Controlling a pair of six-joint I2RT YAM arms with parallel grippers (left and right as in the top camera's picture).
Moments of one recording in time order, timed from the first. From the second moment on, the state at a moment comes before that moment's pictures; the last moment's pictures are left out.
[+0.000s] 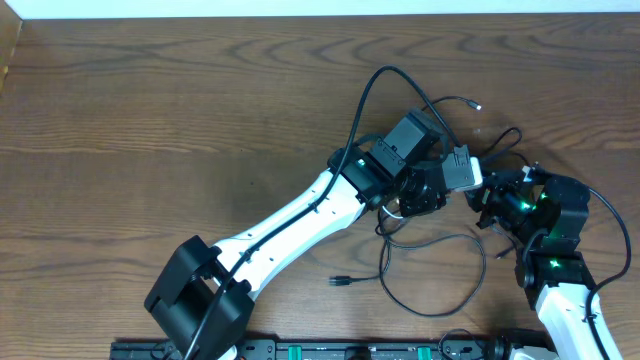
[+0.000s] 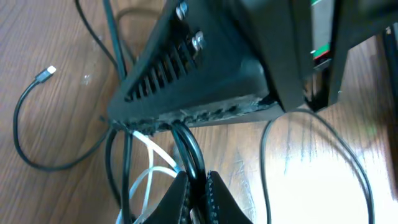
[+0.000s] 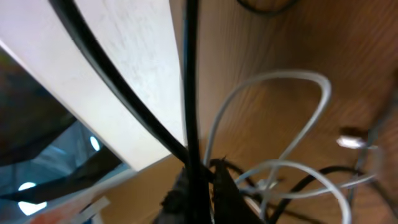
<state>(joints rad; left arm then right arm) -0.85 1.79 1.41 -0.50 0.42 0.50 -0.08 1.01 0.38 0.18 -0.61 1.58</state>
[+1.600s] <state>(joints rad) -0.85 1.79 1.41 -0.56 0.31 0.27 -0.16 1.01 0.38 0.14 -0.67 1.39</state>
